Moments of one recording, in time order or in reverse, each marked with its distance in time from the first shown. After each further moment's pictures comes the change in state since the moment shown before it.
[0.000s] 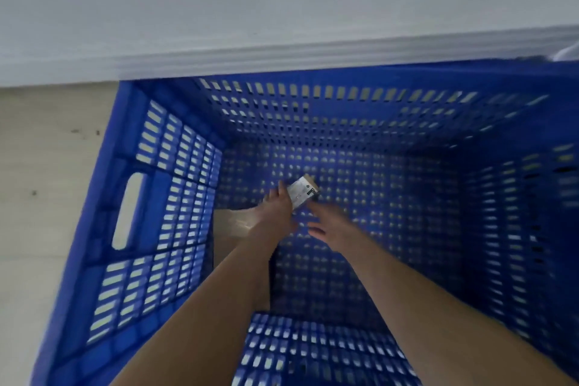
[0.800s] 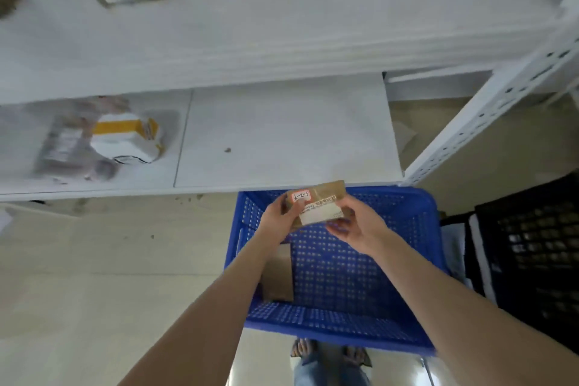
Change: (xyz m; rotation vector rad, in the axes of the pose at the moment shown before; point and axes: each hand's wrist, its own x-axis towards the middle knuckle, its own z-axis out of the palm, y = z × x) left_hand -0.362 0.048 -0.286 -1.126 0.156 0.133; right_hand -0.446 -0.174 -0.014 0.343 -0.124 -0.185
